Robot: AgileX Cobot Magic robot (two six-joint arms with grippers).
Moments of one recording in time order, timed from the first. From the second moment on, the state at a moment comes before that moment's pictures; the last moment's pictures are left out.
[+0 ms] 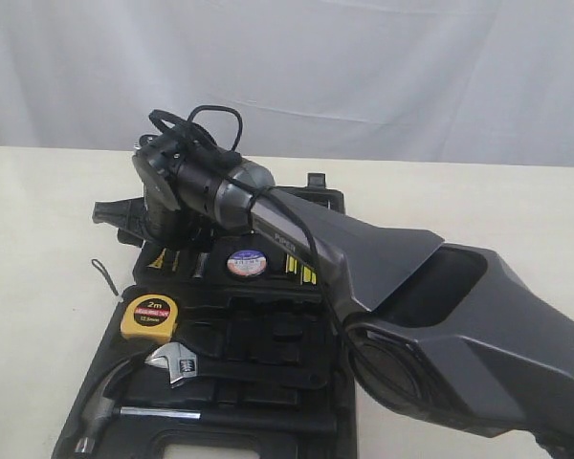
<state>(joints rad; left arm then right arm) -0.02 0.00 0.00 -0.02 0.27 -0.03 0.41 2.67 -2.50 -0.20 0.95 0.84</state>
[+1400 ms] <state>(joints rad) -0.02 0.00 0.00 -0.02 0.27 -0.03 0.41 2.67 -2.76 -0.34 1.07 0.47</state>
